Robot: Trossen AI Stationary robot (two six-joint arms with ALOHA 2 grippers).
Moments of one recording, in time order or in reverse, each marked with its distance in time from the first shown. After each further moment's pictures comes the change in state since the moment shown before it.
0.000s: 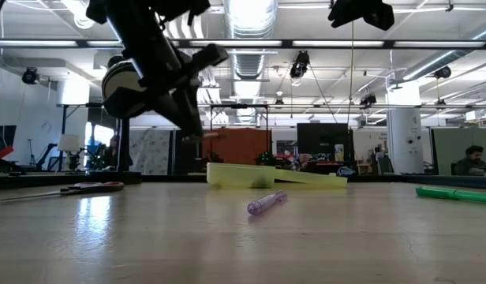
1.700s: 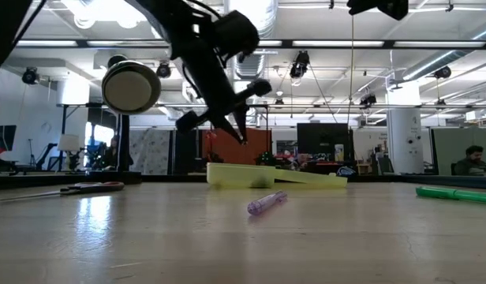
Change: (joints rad) left arm 0.284 0.248 0.240 0.169 -0.189 -0.071; right arm 0.000 -0.118 0.000 -0.062 0.001 -0.118
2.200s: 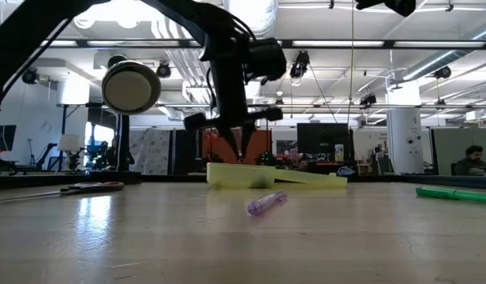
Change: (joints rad) left arm 0.047 0.249 0.384 -0.477 0.046 -0.009; right arm 0.000 -0.052 0.000 -0.022 0.000 -0.014
